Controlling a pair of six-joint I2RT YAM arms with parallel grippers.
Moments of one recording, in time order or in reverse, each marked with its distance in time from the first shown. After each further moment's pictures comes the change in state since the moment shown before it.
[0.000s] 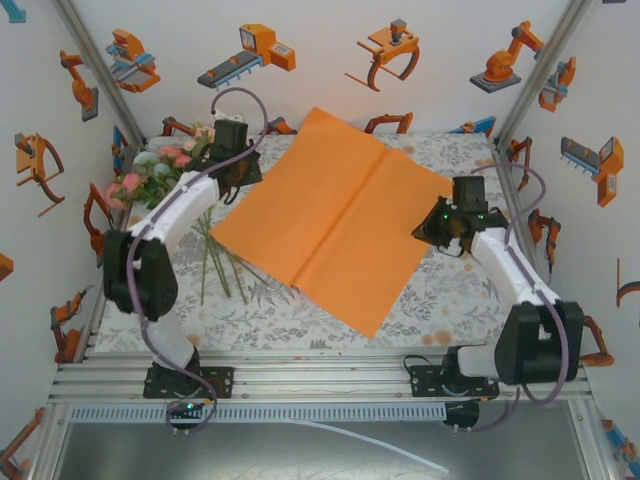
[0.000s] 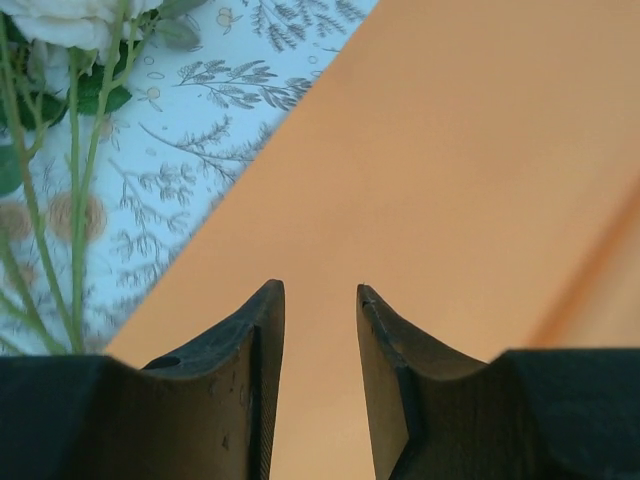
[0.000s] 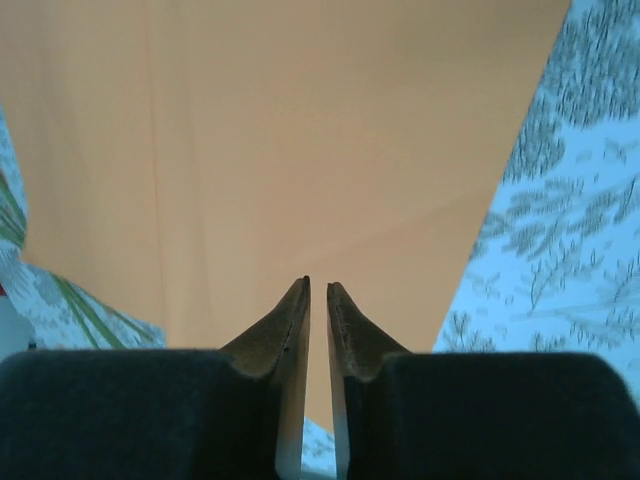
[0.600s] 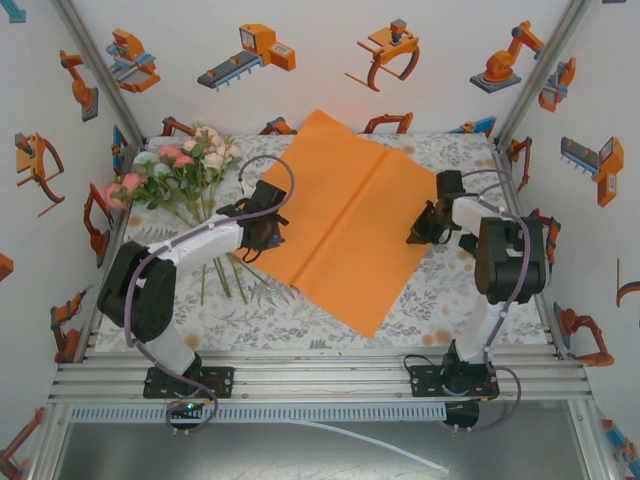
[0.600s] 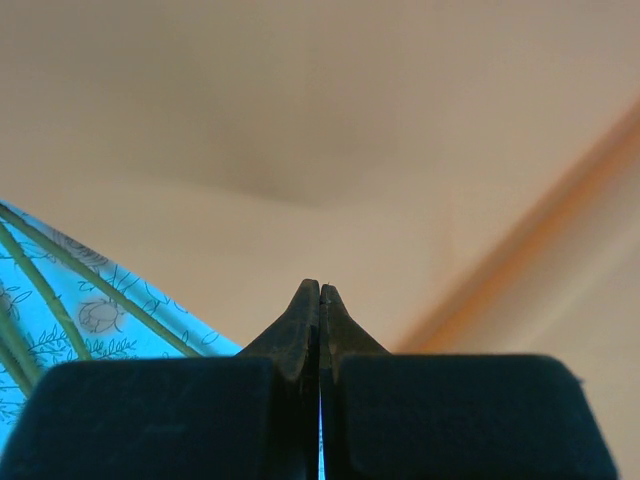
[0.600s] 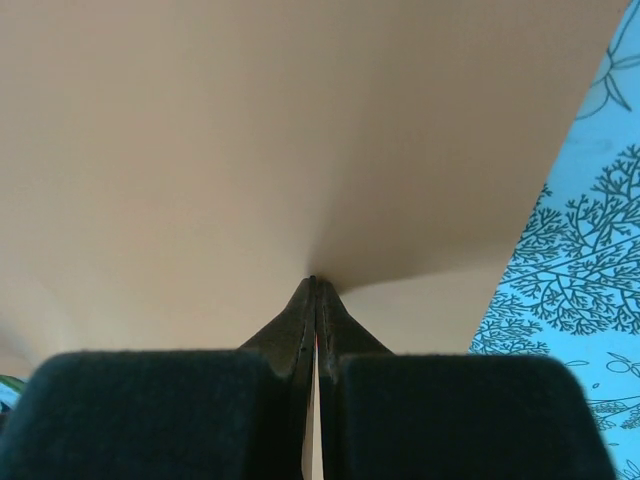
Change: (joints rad) left arm -0.210 -0.063 -0.381 -0.034 -0.062 -0.294; right arm -0.033 0.485 0.151 0.043 -0.005 0.010
